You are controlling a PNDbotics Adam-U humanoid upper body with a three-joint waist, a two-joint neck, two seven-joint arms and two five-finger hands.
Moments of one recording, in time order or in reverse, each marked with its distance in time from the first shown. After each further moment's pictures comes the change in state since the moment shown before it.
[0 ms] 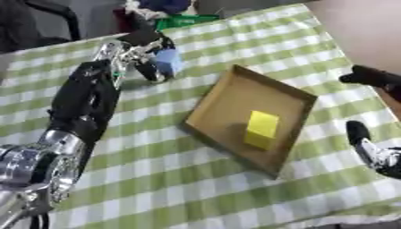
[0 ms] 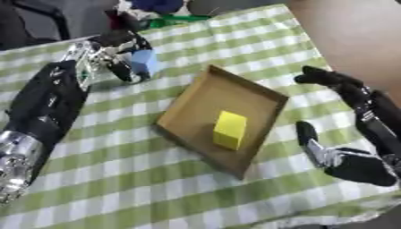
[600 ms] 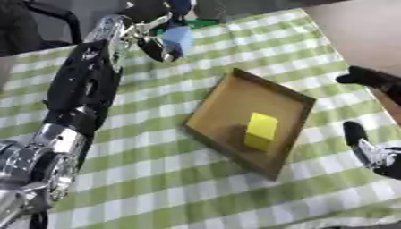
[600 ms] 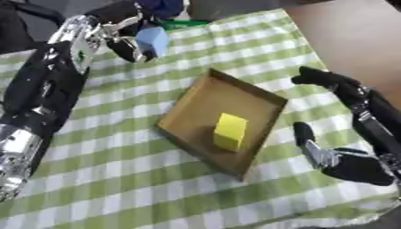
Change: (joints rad) left arm -0.027 -0.018 -0.113 -0.186 0.092 -0.200 -0.033; right arm -0.001 0.000 0.009 0.000 -0.007 -0.007 0.017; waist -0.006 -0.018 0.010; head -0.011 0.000
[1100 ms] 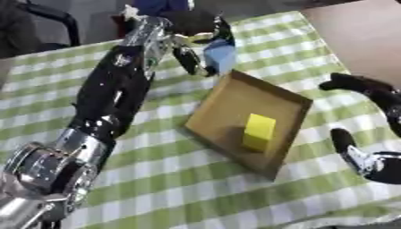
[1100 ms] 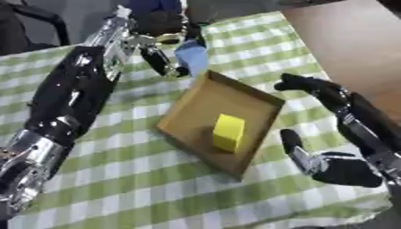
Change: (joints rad) left arm 0.000 -0.128 -0.167 -0.048 0.035 -0.205 -0.026; right arm -0.024 0.003 0.043 0.000 -0.030 -0.011 0.054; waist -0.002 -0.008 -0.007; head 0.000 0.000
